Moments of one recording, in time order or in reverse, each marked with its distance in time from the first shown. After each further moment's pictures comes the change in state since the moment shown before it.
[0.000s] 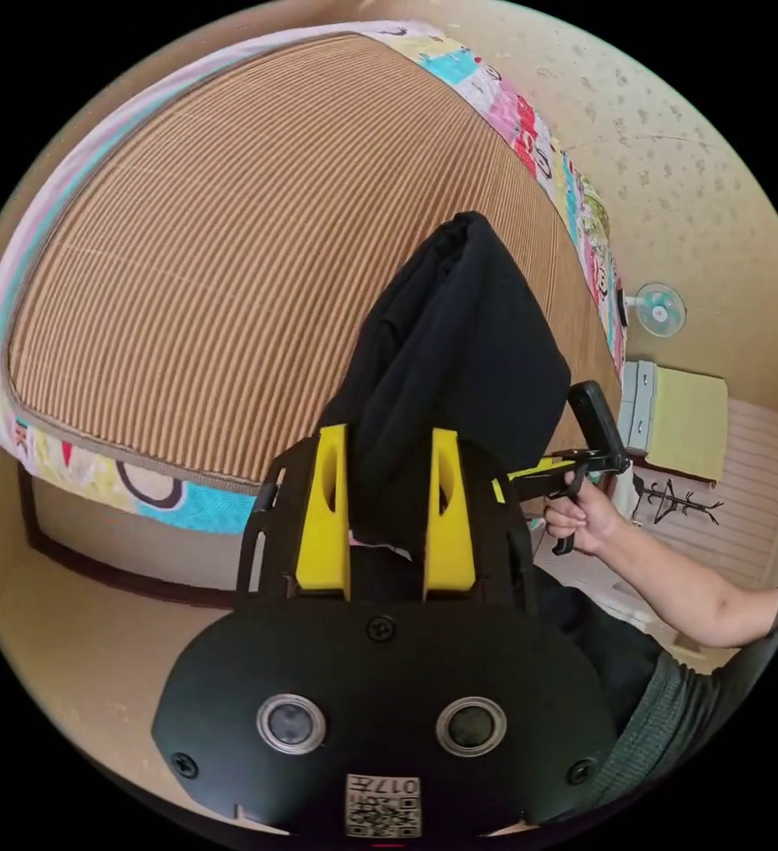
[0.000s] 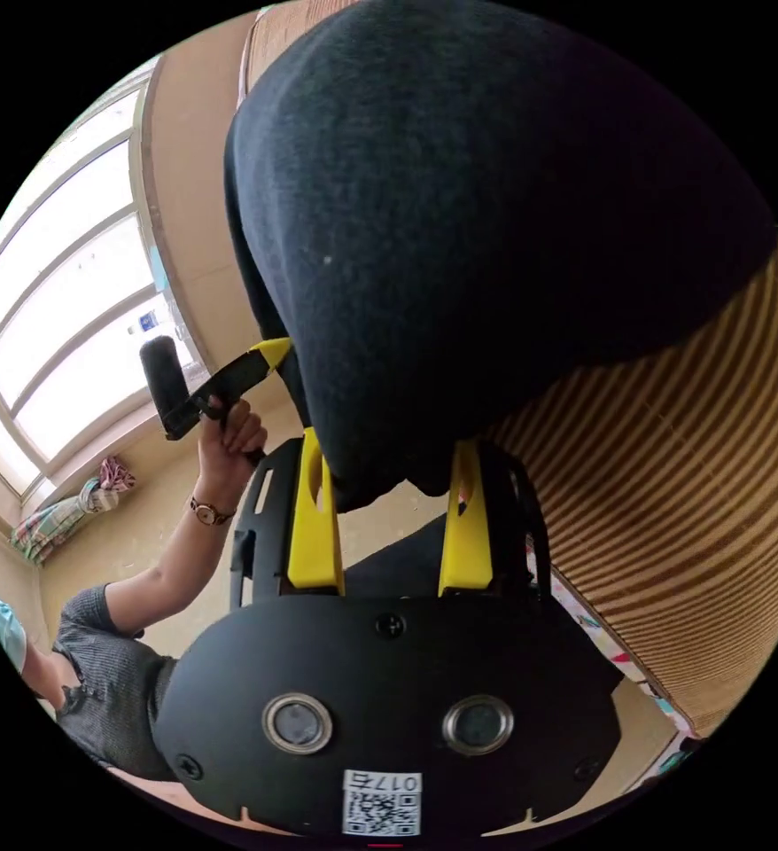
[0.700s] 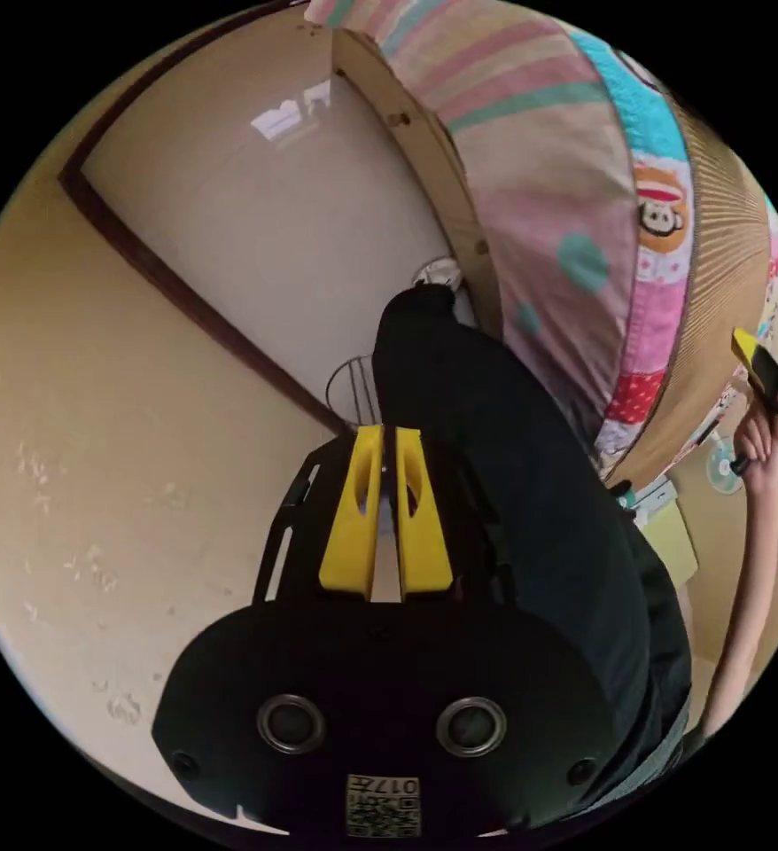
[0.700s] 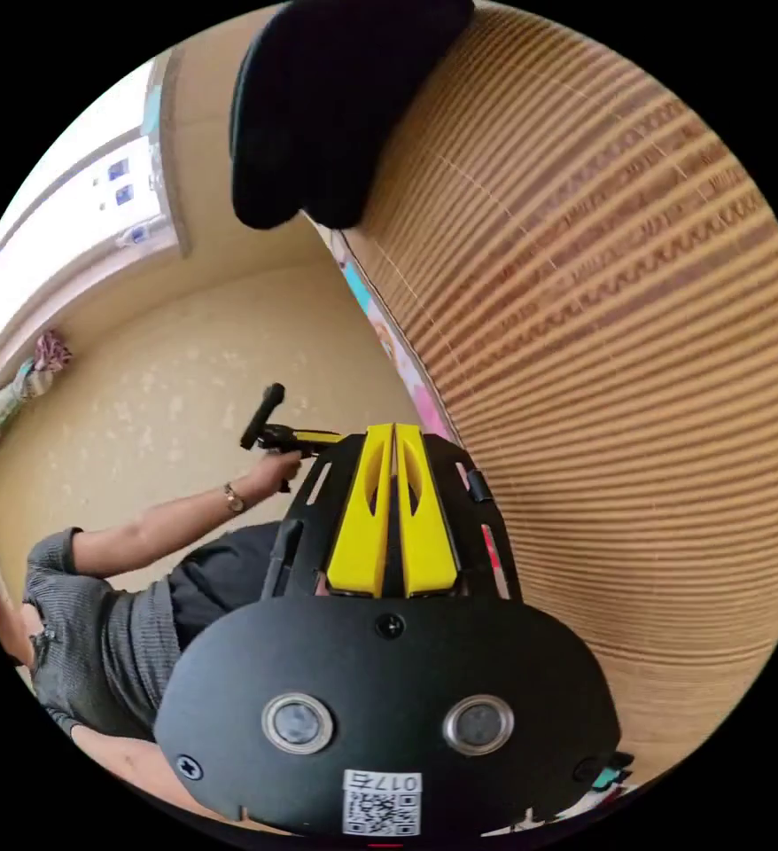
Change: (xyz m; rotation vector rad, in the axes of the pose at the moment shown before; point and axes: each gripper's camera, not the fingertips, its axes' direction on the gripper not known) left arm -0.172 0.205 0.088 -0.570 -0.048 -0.739; right arm -0.072 -0.029 0.075 -0.463 0.445 -0.204
